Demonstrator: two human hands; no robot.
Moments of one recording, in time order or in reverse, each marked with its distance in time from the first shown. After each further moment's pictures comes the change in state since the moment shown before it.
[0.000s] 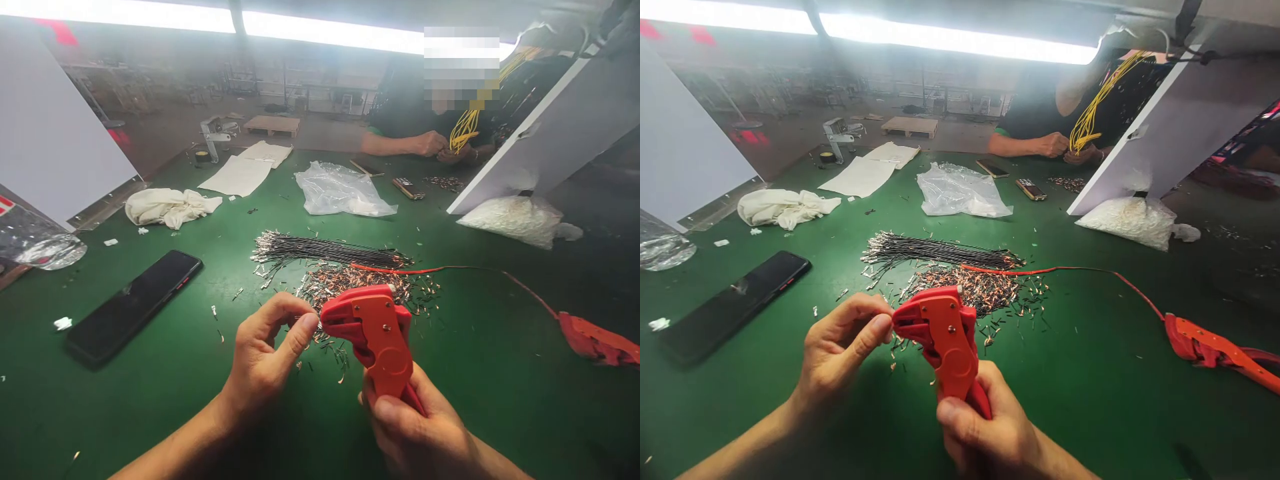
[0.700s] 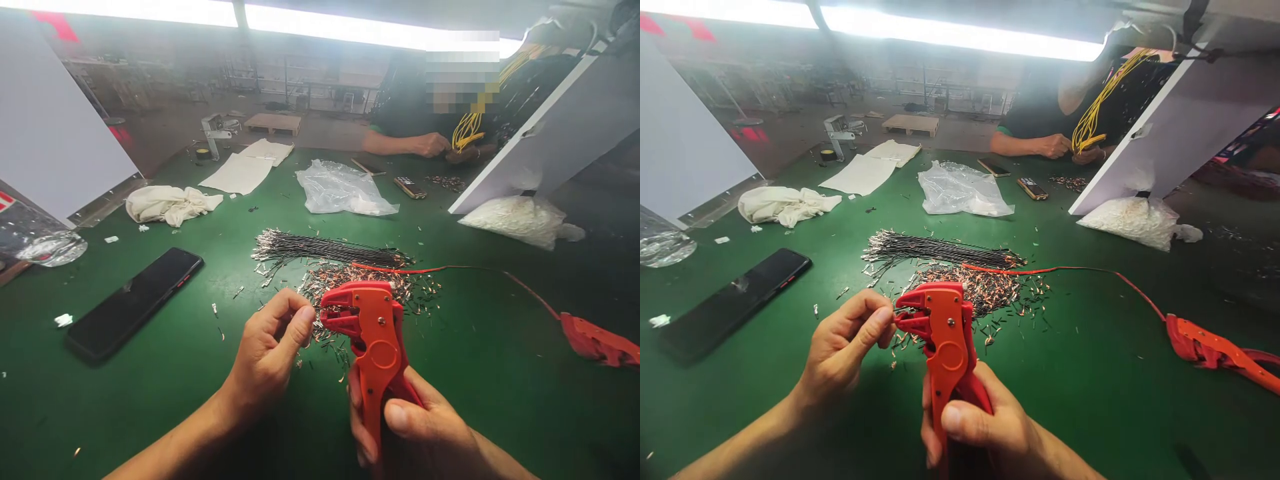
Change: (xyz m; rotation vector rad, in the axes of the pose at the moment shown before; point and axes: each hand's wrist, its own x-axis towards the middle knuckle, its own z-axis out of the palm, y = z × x) left_hand 0.001 -0.002 -0.001 -0.028 -0.075 -0.118; right_hand 0.010 0.003 -0.007 0.081 -0.260 -0.101
